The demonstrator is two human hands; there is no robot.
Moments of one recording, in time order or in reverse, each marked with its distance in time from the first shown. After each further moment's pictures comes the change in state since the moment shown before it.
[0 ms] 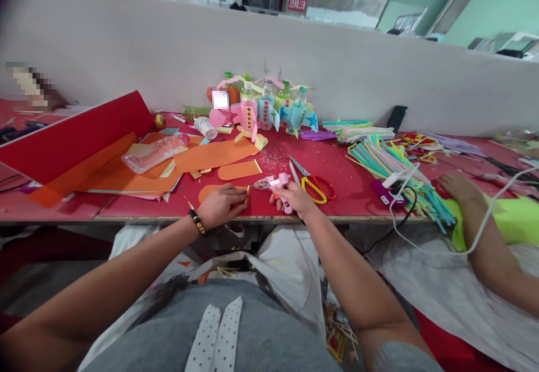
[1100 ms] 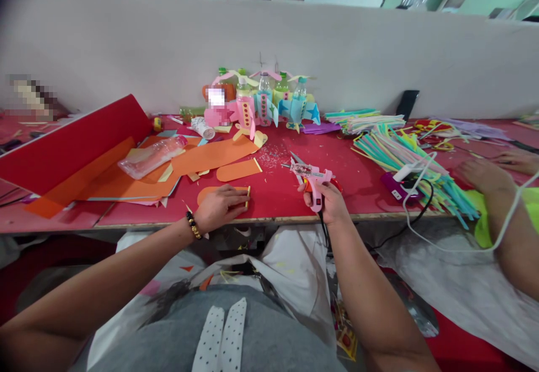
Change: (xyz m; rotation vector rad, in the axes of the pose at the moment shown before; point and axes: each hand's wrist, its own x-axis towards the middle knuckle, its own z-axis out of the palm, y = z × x) left_hand 0.000 -0.007 0.003 -0.019 -0.041 -0.005; right_hand -0.012 0.040 -0.064 0.385 0.170 -0.335
